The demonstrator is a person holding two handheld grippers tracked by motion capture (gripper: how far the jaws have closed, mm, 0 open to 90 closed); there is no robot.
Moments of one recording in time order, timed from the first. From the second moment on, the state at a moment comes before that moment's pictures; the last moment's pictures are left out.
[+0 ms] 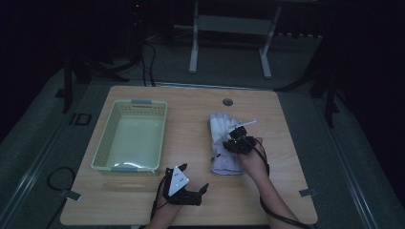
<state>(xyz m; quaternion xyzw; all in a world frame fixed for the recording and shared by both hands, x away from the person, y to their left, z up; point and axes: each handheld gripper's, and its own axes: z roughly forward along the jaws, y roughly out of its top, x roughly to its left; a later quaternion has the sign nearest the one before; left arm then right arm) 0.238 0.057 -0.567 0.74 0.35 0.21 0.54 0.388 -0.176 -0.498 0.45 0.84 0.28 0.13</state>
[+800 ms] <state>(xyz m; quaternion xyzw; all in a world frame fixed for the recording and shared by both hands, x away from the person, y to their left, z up) 0.240 0.057 -0.567 0.74 0.36 0.21 0.53 0.377 -0.229 -0.469 0.40 0.81 0.40 0.10</state>
